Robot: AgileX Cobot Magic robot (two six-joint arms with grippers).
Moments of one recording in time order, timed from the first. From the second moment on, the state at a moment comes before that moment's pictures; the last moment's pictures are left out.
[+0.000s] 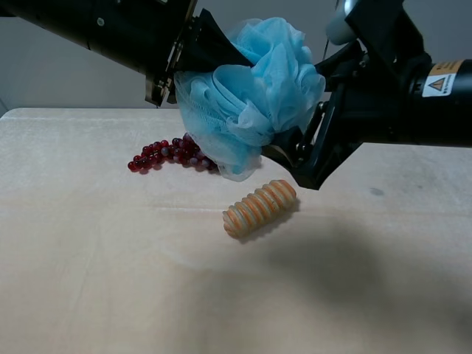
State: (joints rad) left arm -0.43 1.62 -1.17 -1.20 0.93 0.60; right arm 0.74 1.14 -0.68 0.31 0.05 -0.69
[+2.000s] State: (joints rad) left arm -0.03 1.19 -1.18 -0.87 1.11 0.45; right arm 0.74 1.19 -0.74 0.30 0.09 -0.69
